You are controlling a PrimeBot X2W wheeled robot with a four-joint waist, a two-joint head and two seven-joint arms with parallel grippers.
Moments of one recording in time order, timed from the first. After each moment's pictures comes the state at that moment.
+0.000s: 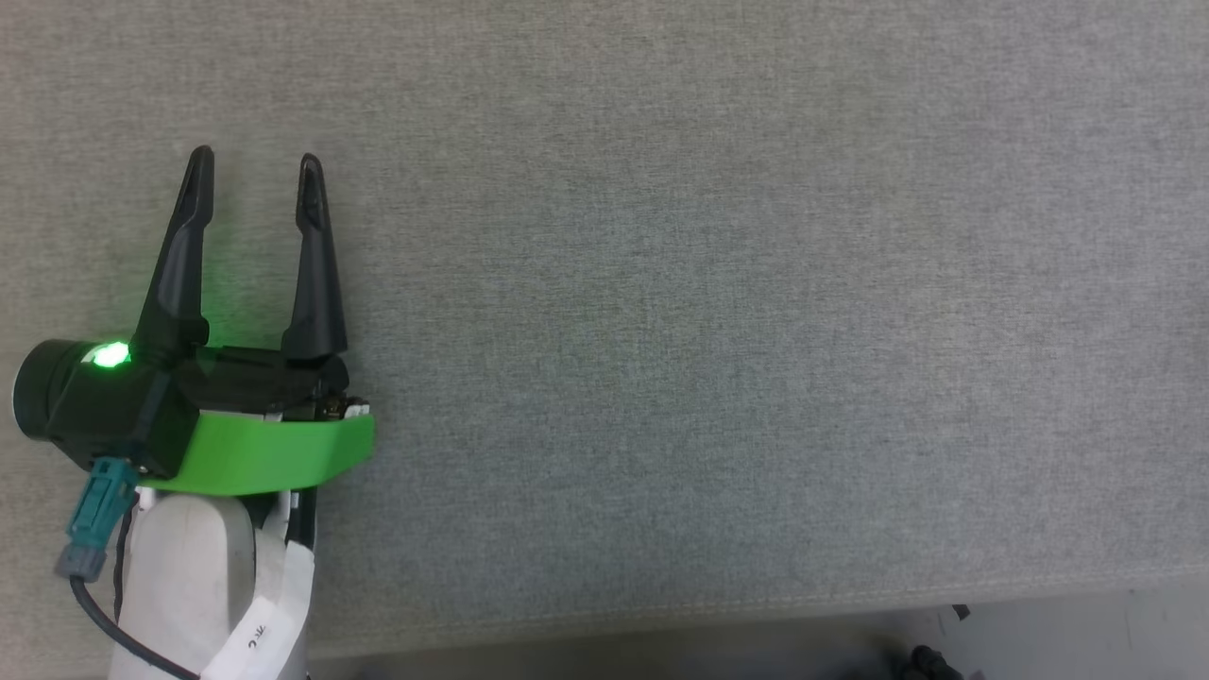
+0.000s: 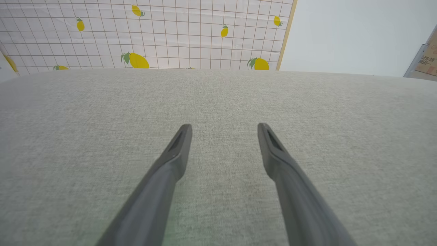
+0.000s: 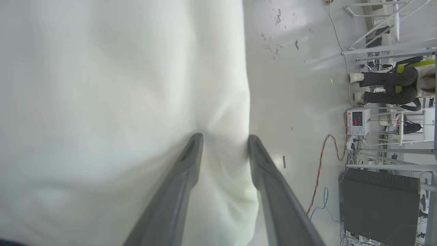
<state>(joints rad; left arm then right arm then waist) -0.27 0.10 0.02 -0.20 -0.11 -0.12 -0.26 -0.75 -0.70 -0.39 0.55 -0.12 0.13 0.65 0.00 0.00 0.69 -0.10</state>
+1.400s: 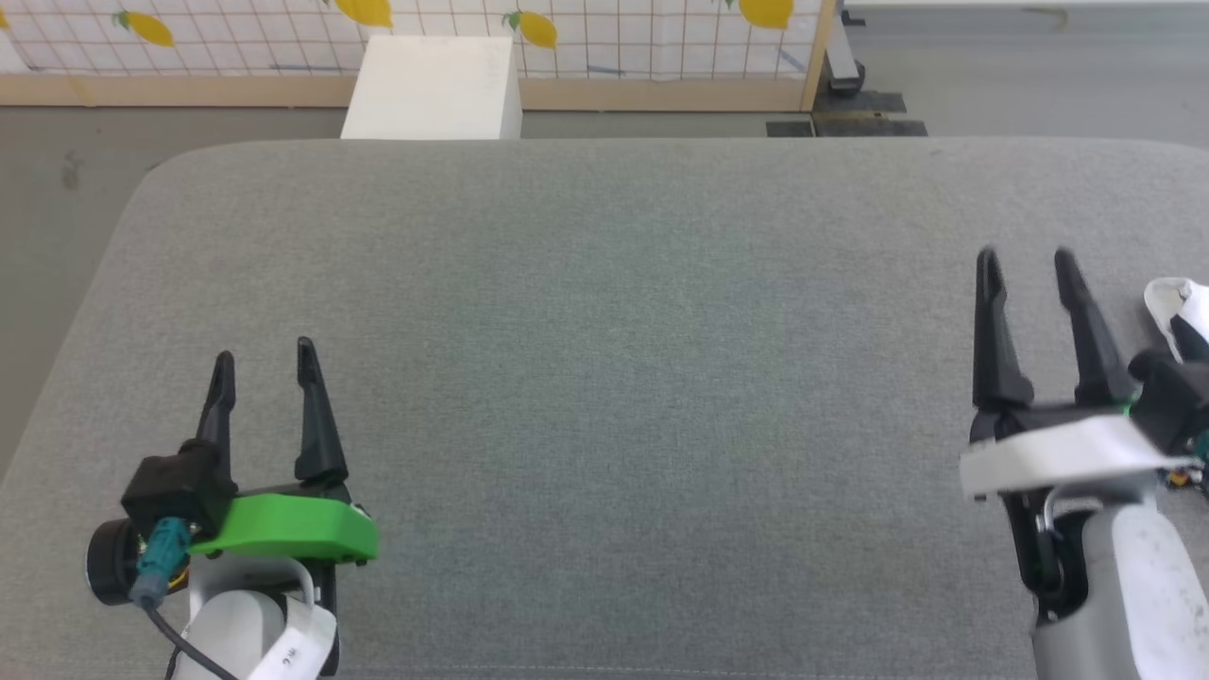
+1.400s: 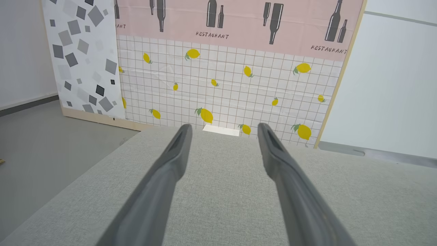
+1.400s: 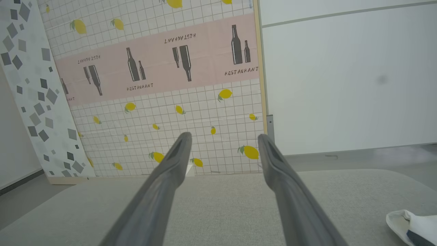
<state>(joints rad) -0.13 0.07 0.07 0.07 -0.19 0.01 -0.25 -0.26 -0.05 -0.09 0.15 0.20 0.13 -0.24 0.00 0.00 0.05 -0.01</state>
